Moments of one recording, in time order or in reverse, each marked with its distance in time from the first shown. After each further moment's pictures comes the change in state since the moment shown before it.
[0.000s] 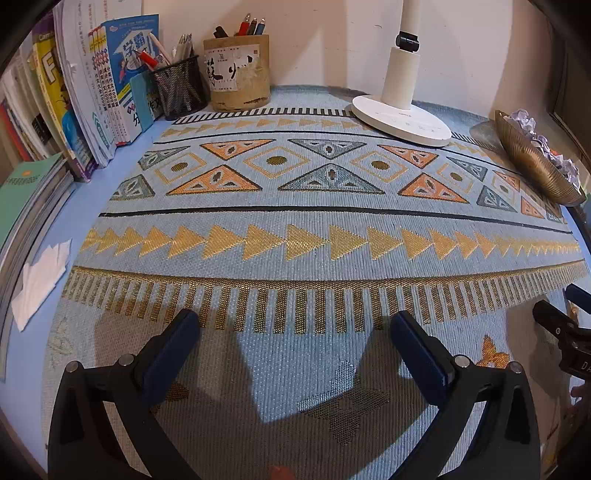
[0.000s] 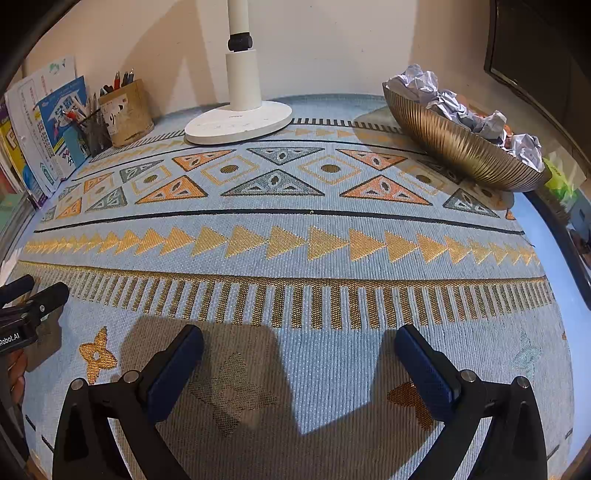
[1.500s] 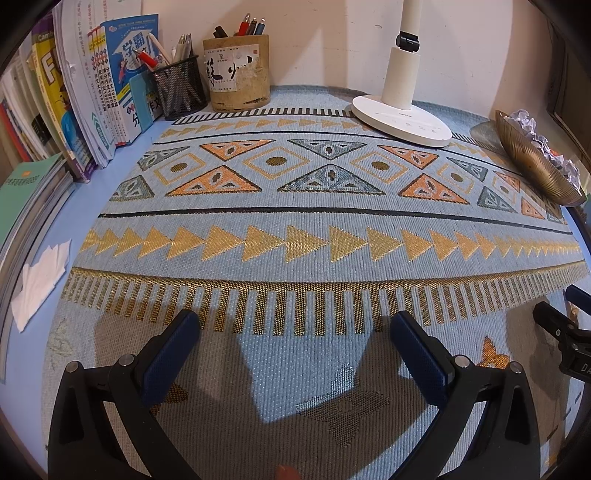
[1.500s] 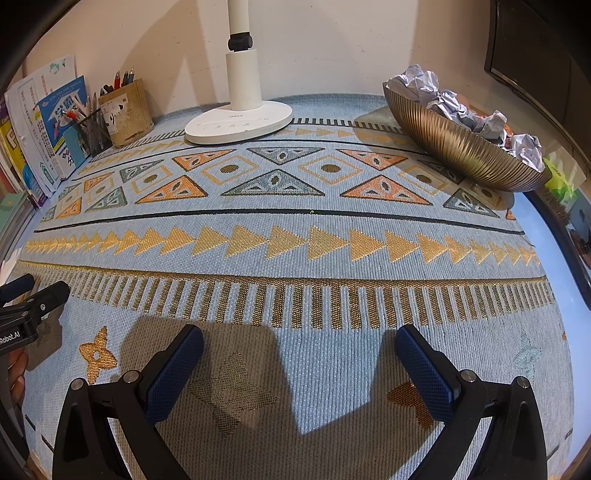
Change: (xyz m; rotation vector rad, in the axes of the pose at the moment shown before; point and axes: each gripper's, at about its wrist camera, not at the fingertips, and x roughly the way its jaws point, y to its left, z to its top) left arm 0.001 -0.001 0.000 0.001 0.001 0.003; right arm 0.001 0.000 0.000 0.001 -0.001 -0.001
